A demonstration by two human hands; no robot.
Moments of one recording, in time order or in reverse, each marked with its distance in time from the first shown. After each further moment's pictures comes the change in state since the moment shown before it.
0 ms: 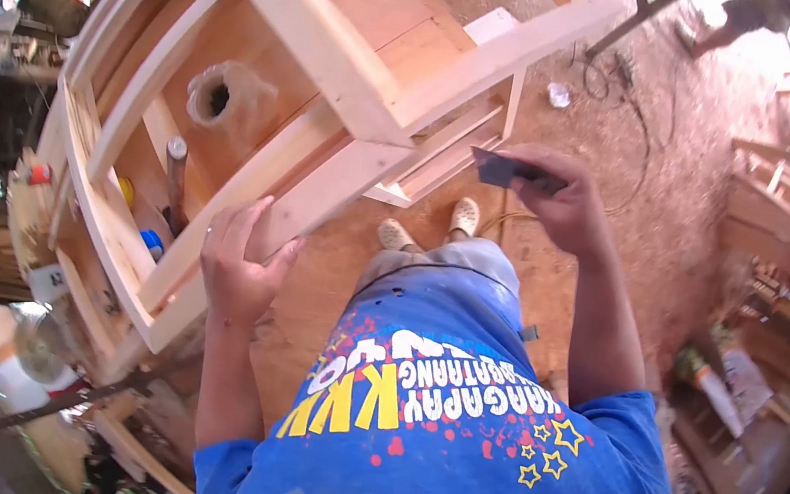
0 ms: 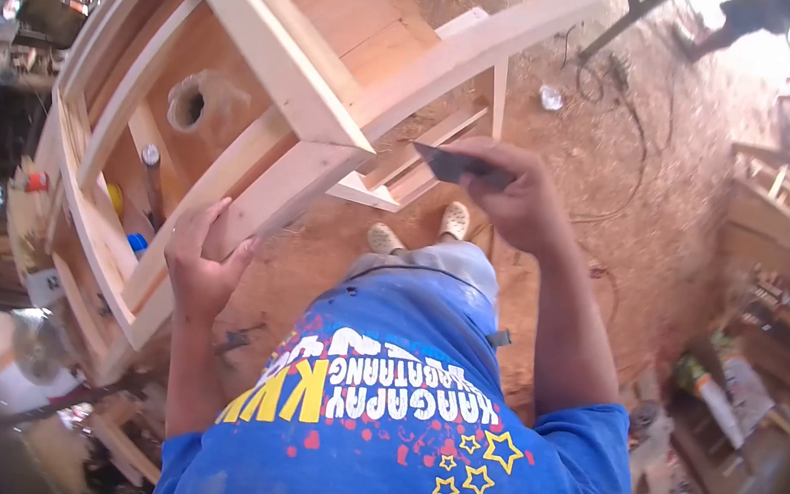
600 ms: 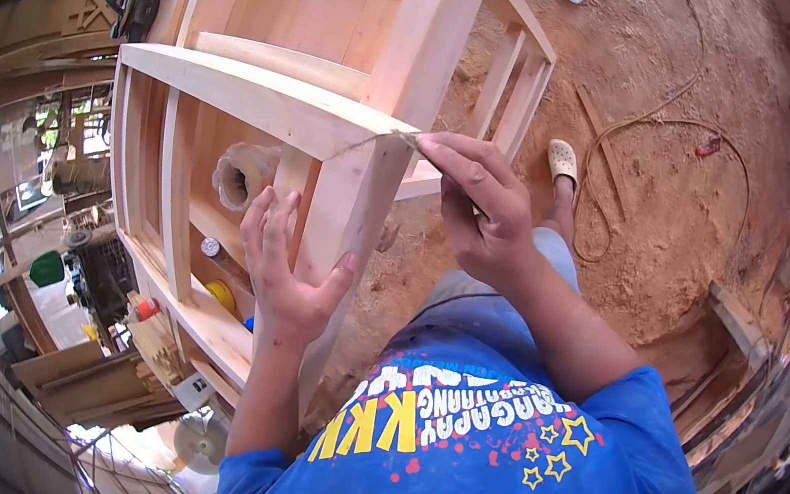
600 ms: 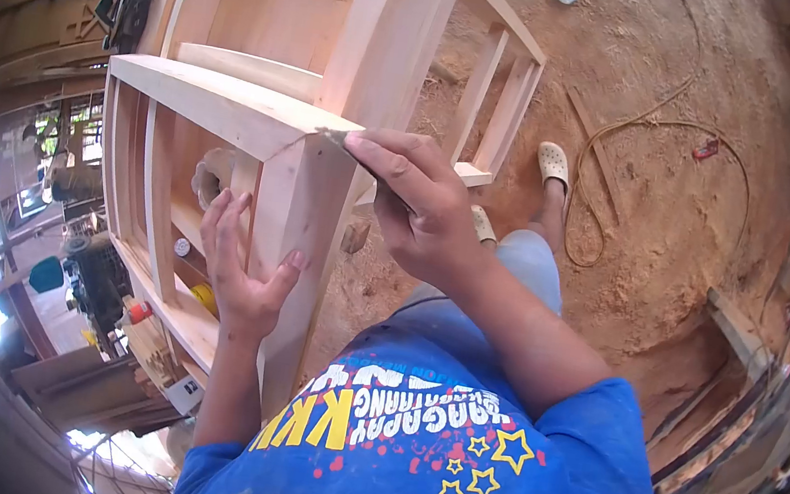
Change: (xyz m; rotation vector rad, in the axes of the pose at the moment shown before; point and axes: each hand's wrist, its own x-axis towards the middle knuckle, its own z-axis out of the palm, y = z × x) left_hand 0.055 0.001 0.012 0.057 -0.281 0.286; right_hand -0.006 0.054 0.170 -0.004 0.774 -0.441
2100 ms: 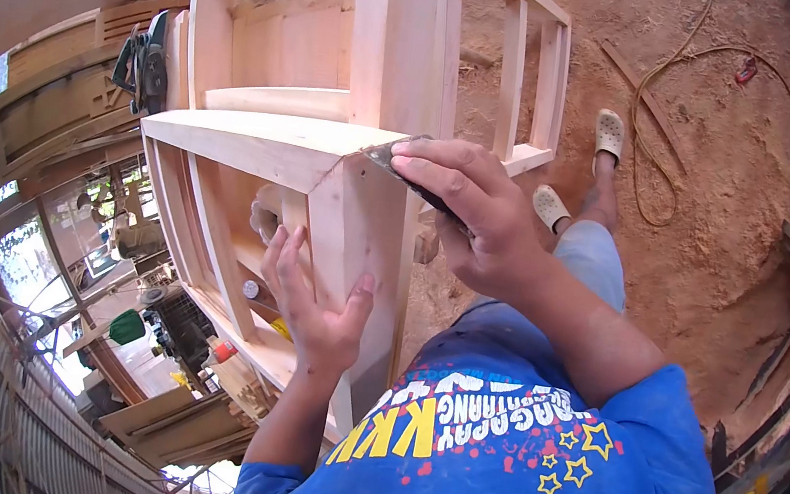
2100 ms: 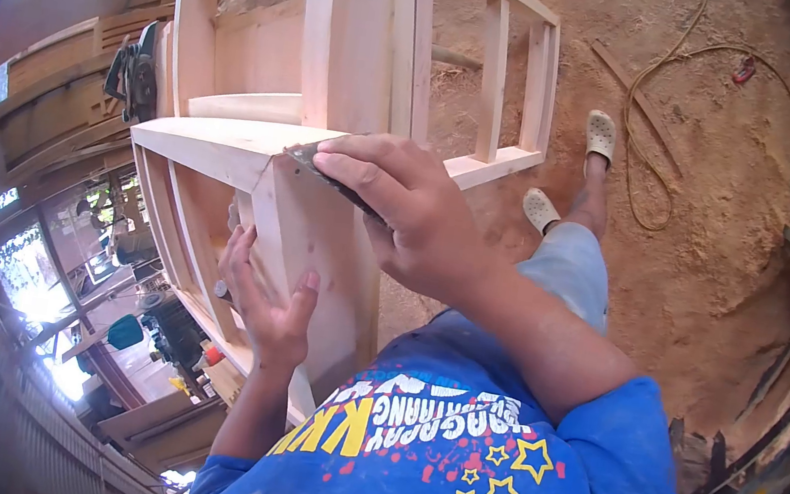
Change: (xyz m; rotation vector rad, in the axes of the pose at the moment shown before) left_hand -0.004 -0.004 0.005 0.095 -0.074 0.036; right_hand -0.015 0.002 0.009 -0.072 0.116 -0.042
